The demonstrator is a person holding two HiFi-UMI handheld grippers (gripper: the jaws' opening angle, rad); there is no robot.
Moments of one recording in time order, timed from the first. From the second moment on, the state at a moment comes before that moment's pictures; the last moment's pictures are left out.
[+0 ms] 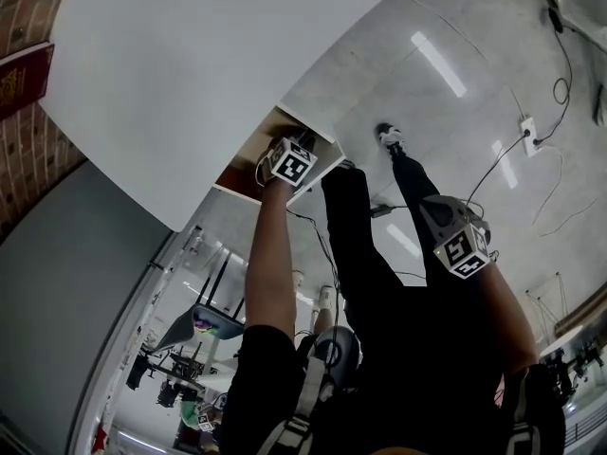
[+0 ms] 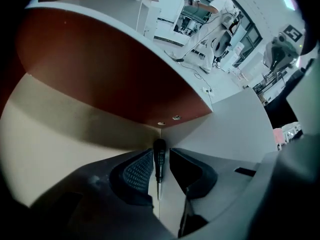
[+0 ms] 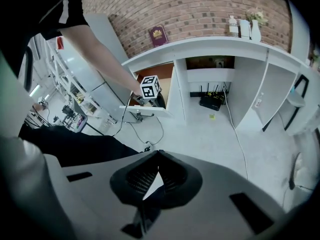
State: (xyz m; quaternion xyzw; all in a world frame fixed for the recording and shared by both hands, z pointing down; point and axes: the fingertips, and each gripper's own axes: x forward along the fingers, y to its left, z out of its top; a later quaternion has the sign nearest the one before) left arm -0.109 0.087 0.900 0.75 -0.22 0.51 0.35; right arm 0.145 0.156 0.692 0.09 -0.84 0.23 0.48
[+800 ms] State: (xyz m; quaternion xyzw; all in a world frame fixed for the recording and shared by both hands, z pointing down) left arm -0.104 0.084 0.914 0.76 -0.13 0.54 0.35; right arm 0.140 0.176 0.707 0.07 -0.84 0.24 0.48
